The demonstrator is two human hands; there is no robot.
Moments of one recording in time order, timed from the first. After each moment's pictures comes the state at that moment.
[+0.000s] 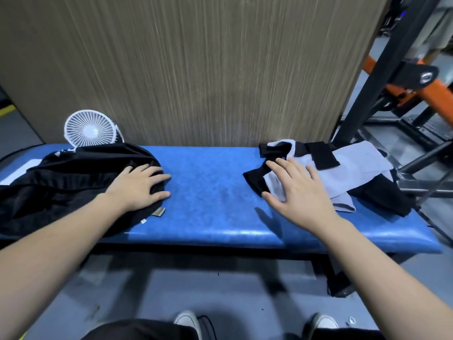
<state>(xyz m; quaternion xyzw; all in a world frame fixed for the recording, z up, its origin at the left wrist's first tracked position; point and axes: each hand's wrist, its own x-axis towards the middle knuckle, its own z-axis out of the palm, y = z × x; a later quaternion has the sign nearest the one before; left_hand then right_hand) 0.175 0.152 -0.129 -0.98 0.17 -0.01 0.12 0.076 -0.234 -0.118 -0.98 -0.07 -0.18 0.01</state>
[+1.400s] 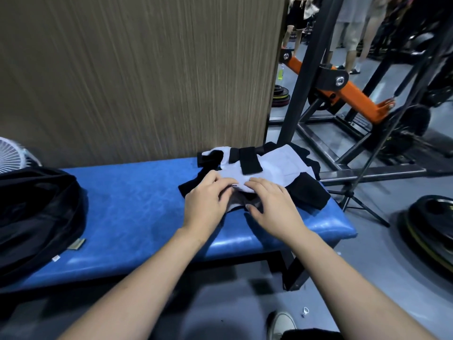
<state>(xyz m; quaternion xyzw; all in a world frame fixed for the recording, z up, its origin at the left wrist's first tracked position) 0.105 -0.157 -0.133 -0.88 0.26 -0.22 -0.35 0.057 -0.342 -0.152 -0.97 -0.04 -0.18 0.15</state>
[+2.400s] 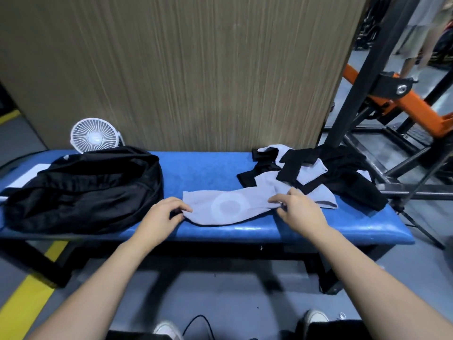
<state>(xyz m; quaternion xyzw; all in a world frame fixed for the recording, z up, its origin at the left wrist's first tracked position) 0.091 0.100 -0.170 -0.93 0.19 -0.07 -0.32 0.049 -0.254 -0.143 -0.99 0.00 -0.06 0.15</state>
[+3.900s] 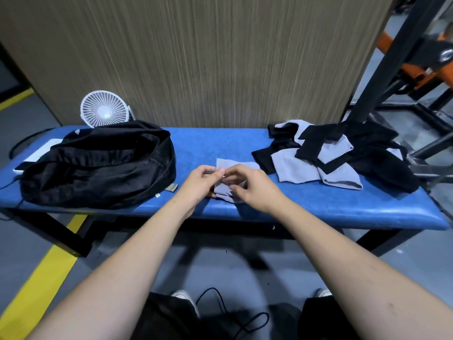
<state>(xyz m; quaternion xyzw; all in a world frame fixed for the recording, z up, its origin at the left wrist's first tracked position) 0.103 0.032 -0.156 -0.78 -0.03 0.09 -0.62 0.083 -0.145 -0.153 -0.88 -0.18 -0.01 0.44</state>
